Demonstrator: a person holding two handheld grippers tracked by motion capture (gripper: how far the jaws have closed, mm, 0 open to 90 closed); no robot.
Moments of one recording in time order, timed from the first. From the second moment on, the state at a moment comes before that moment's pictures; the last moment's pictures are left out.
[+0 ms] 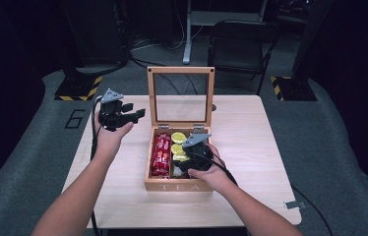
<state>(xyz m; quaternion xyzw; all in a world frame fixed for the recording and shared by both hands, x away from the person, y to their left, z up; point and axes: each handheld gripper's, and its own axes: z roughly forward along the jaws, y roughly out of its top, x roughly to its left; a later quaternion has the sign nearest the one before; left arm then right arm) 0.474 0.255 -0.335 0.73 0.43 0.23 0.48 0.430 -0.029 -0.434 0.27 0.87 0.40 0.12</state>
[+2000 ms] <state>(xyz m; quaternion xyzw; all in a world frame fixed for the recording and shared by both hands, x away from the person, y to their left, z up) 0.475 0.258 -0.333 0.73 0.44 0.23 0.48 0.452 -0.133 -0.400 0.36 0.82 0.40 0.20</state>
